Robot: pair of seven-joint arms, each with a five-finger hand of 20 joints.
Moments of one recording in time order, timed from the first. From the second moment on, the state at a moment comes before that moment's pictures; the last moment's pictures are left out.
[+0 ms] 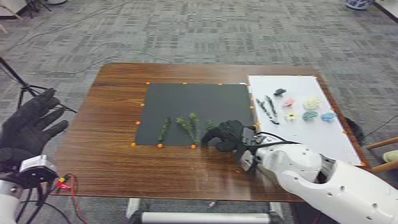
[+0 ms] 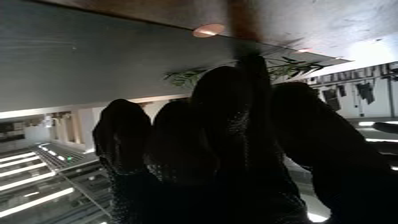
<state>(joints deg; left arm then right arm) 139.4 -56.8 -119.3 -129.8 40.5 8.4 2.7 -63.8 -38.9 29.3 -103.6 -121.8 1.9 1.3</state>
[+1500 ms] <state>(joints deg) 140.1 -57.1 -119.6 -129.9 40.5 8.4 2.9 -70.4 -31.6 42.1 -110.3 -129.8 16.7 40.3</state>
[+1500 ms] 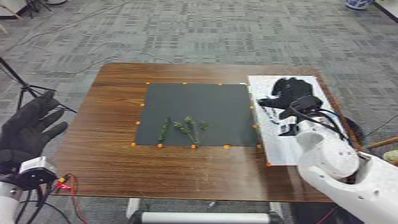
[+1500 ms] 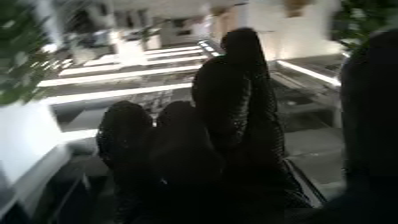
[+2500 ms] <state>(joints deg) 139.7 -57.2 -119.7 -129.9 40.5 8.2 2.7 -52.7 -33.7 22.4 -96.7 -125.6 6.7 41.7</state>
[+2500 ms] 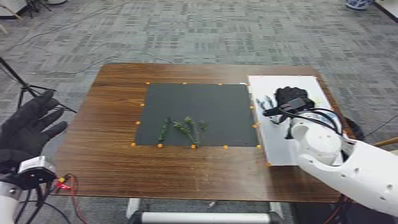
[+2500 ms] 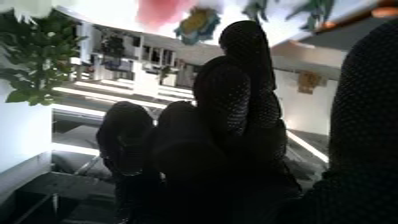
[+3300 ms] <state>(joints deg) 139.1 -56.7 -119.9 -129.8 40.5 7.5 2.6 -50.5 -36.2 23.5 -92.8 -116.1 -1.4 33.9</state>
